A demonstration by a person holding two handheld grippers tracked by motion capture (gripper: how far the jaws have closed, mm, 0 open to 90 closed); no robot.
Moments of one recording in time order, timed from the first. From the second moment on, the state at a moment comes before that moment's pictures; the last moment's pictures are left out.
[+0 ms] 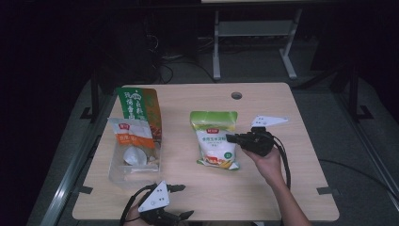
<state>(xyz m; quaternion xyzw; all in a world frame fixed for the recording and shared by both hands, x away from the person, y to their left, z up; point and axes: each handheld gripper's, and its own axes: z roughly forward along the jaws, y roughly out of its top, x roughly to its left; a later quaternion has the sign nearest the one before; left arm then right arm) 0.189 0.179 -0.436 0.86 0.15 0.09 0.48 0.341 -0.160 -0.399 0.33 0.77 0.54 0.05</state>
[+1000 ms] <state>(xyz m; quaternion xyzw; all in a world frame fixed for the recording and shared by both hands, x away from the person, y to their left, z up) 0.188 0.178 -0.436 0.86 0.15 0.09 0.48 0.350 -0.152 -0.408 0.31 0.80 0.51 0.01</state>
